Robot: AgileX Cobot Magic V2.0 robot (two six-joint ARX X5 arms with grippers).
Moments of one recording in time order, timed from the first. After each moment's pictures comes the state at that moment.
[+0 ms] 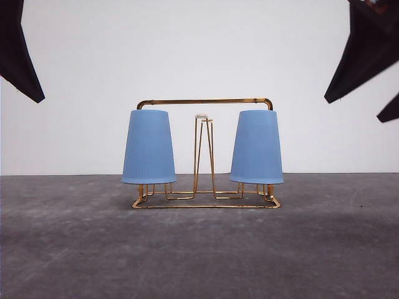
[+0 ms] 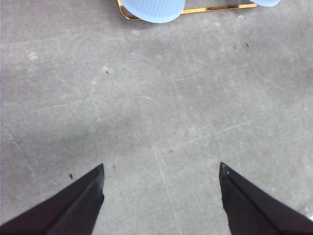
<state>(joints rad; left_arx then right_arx) -0.47 0.85 0.76 -0.75 0.13 -0.25 0.37 0.77 0.52 -0.34 -0.24 0.15</state>
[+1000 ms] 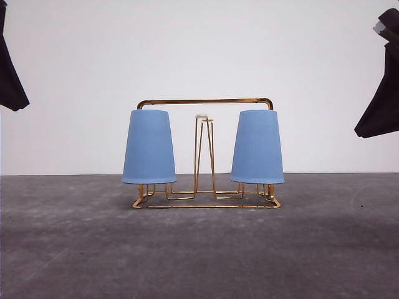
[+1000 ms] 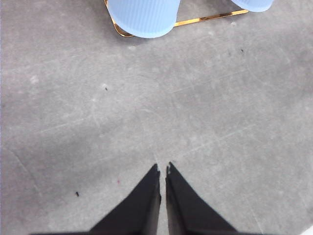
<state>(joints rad) -0.47 0.85 0.76 -0.71 0.13 -0.18 0.37 0.75 0.44 -0.28 -0.24 0.19</state>
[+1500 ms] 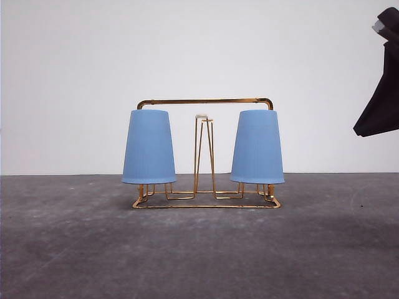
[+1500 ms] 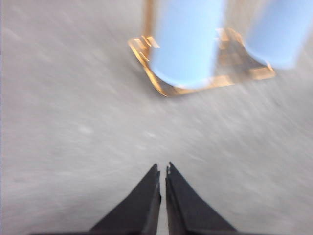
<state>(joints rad) -0.25 0.29 0.19 -0.21 0.08 -0.05 0.37 0.75 0.44 -0.27 -0.23 0.19</state>
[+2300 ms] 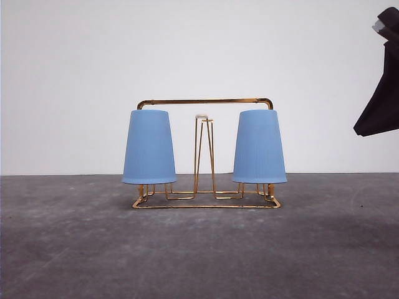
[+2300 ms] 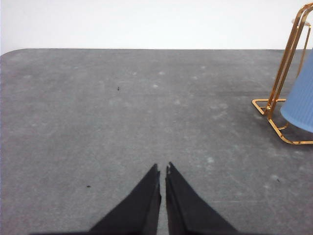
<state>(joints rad) -0.03 0.00 0.03 -0.18 0.00 0.00 0.37 0.75 0.44 -0.27 -0.23 0.19</state>
